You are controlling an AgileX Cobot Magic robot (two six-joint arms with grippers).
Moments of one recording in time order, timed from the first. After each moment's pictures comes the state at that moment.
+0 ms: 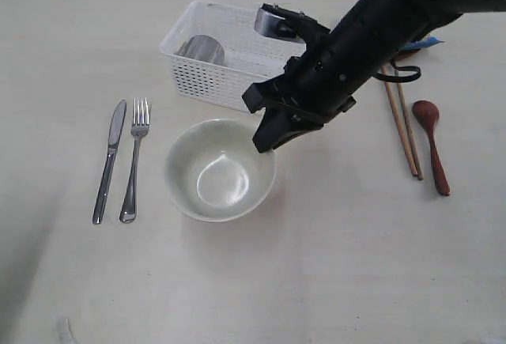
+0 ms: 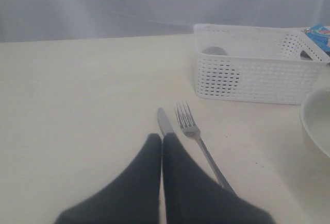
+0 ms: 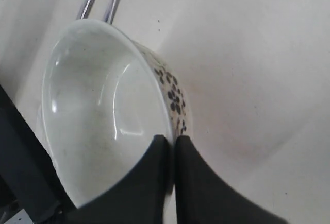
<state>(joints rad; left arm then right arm) -0.22 0.00 0.00 -0.17 0.34 0.11 0.46 1.81 -1.14 0.74 0.98 -0.56</state>
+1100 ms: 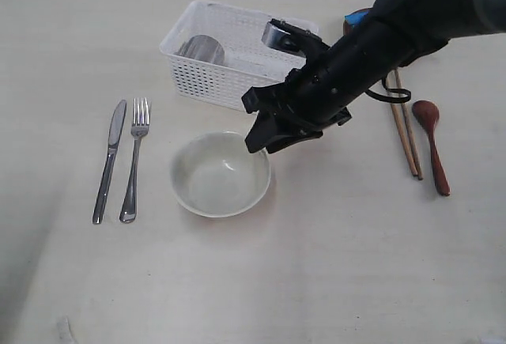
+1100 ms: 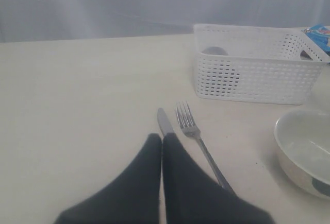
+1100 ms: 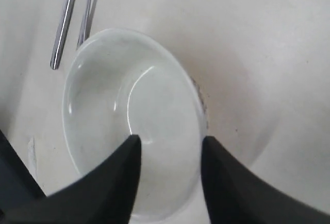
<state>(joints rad) -0.22 0.00 0.00 -0.17 0.34 0.11 0.44 1.89 -1.10 0.86 0.88 -0.61</state>
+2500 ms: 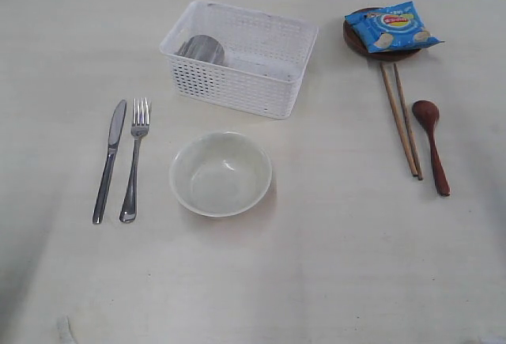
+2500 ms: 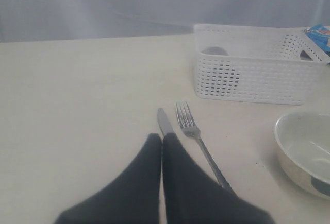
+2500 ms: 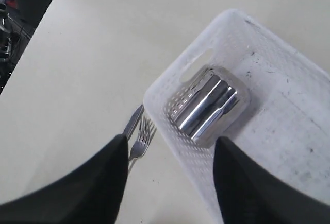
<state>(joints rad) -0.22 0.00 0.00 -0.17 0.34 0.11 0.31 2.03 -1.77 0.81 0.99 -0.46</state>
